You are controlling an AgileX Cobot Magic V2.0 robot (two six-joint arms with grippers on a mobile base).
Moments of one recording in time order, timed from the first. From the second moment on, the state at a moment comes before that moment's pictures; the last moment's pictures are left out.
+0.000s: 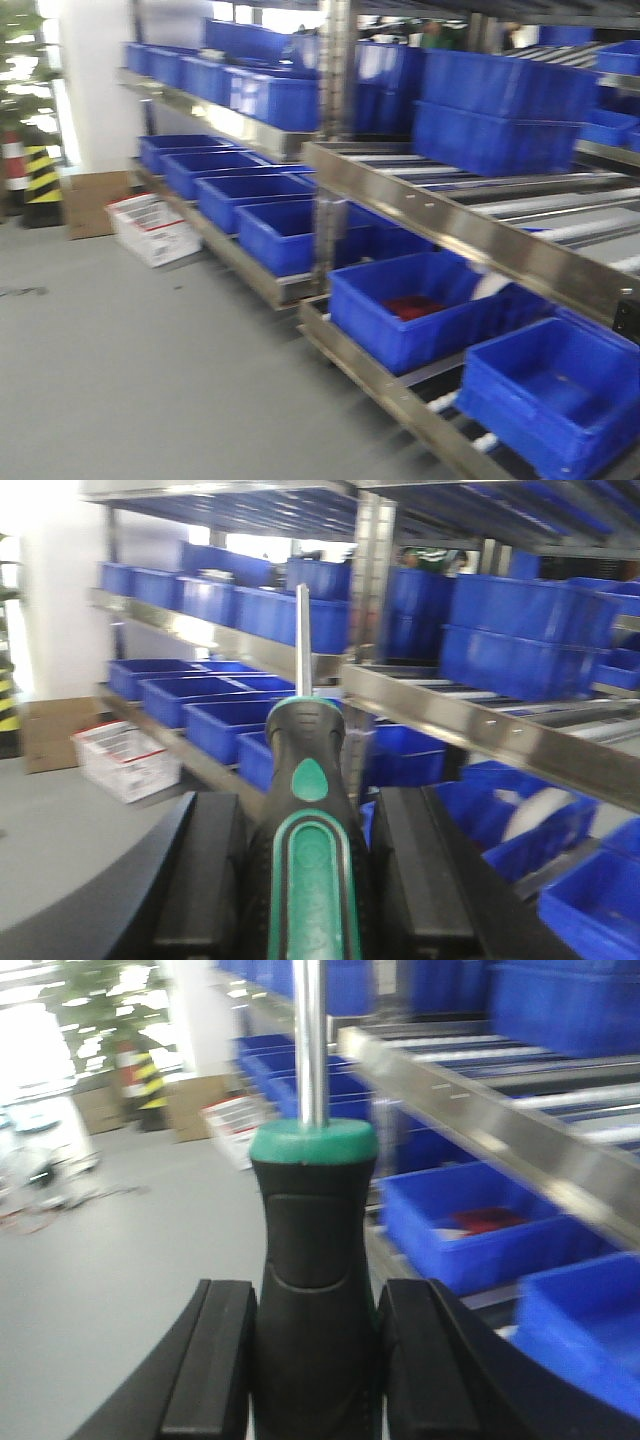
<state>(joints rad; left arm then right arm) -0.09 0.52 -0.86 0.01 0.40 -0.06 0.21 0.72 -0.84 0.06 0.39 0.05</state>
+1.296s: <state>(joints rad) -0.09 0.52 -0.86 0.00 0.40 -0.06 0.21 0.72 -0.84 0.06 0.39 0.05</state>
